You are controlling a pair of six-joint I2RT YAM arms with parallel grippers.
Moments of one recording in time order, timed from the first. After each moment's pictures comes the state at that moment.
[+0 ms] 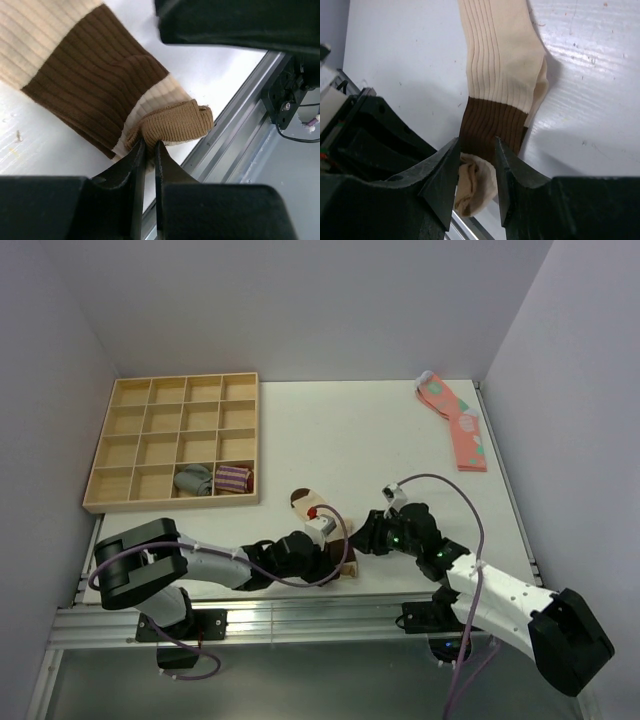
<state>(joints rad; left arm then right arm) -1.21 1.56 0.50 0.48 0.00 -0.72 0.58 0.88 0.20 0.14 -0.31 0.68</state>
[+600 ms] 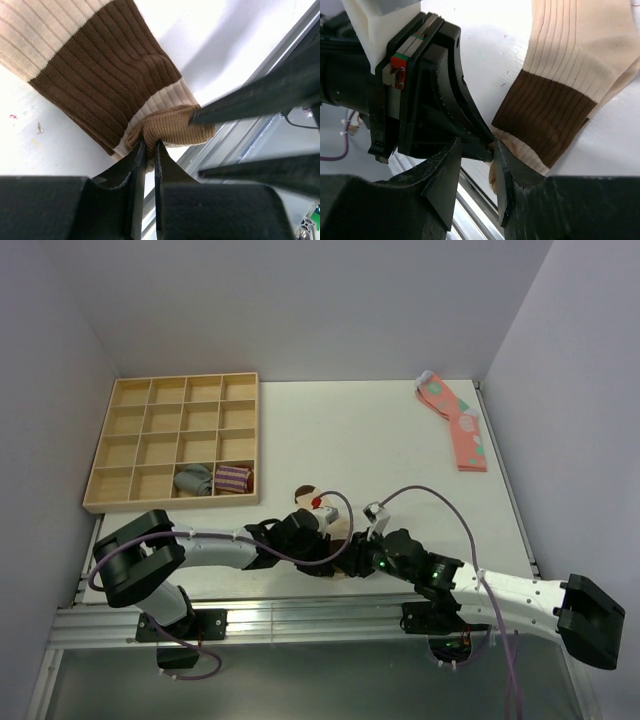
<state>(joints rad) -1.08 1.57 0.66 0.13 0.21 -0.70 0.97 0.76 0.14 0.20 -0.01 0.73</state>
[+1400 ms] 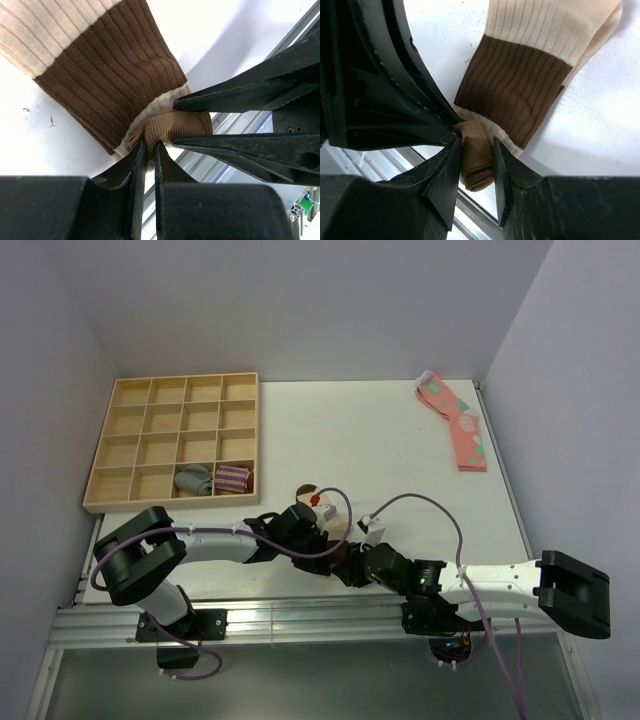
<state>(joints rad) -1.03 1.58 0.69 0.03 0.29 -0.67 1.18 0.96 0.15 0.21 0.26 0.82</state>
